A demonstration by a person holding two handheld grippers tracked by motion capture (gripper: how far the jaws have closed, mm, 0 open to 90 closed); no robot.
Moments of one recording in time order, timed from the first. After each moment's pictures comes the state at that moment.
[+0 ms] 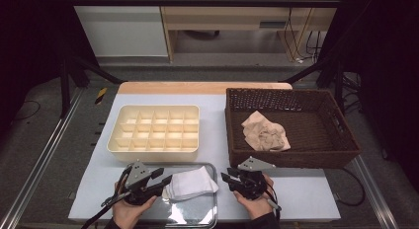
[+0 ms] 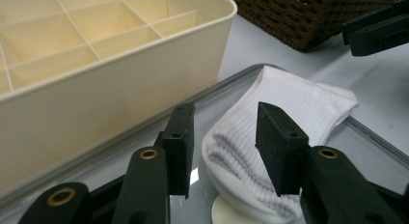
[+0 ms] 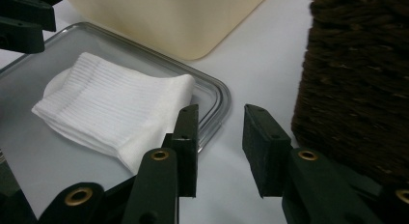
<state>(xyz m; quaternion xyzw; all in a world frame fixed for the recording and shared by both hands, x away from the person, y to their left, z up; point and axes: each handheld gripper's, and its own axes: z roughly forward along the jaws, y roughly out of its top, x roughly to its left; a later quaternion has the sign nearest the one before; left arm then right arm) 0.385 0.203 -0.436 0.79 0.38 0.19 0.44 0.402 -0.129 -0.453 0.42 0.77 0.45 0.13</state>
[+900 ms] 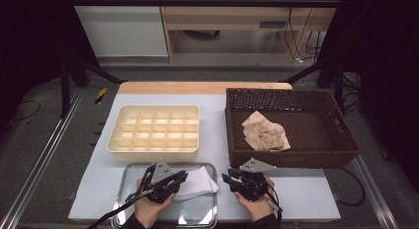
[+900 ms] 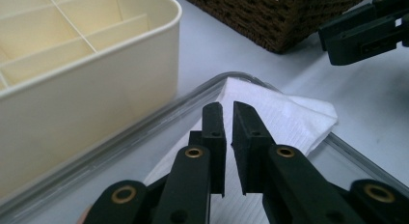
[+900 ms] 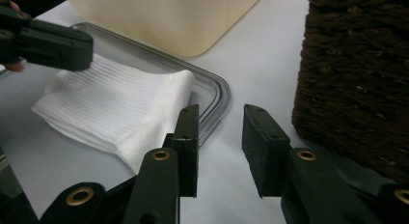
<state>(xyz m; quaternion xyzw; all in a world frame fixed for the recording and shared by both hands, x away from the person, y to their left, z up) 0.394 0.153 -0.449 0.81 0.36 0.16 0.43 0.401 -0.130 -0.458 0.43 0.77 0.46 0.12</state>
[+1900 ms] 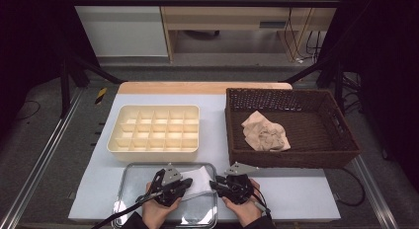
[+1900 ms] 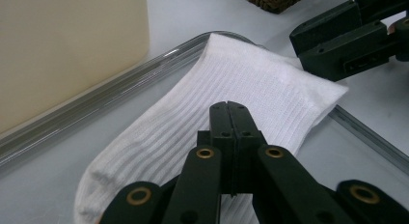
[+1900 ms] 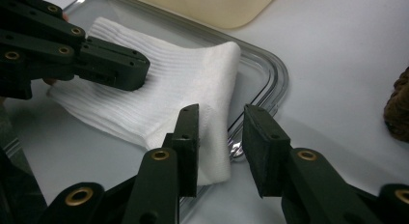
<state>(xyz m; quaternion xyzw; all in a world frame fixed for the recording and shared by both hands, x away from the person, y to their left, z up) 0.396 0.140 -0.472 0.83 0.37 0.13 0.40 0.403 -0.097 -0.478 0.41 0.80 0.44 0.08</state>
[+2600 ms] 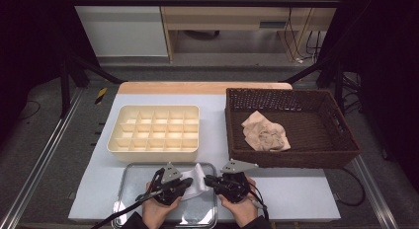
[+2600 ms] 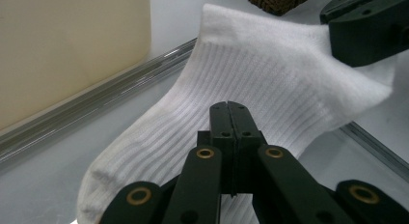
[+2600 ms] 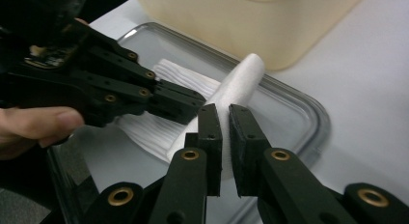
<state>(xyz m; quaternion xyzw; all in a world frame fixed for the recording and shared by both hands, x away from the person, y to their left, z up) 0.399 0.141 -0.471 0.82 0.38 0.12 0.41 0.399 -0.084 -0.449 0.37 0.79 0.48 0.06</state>
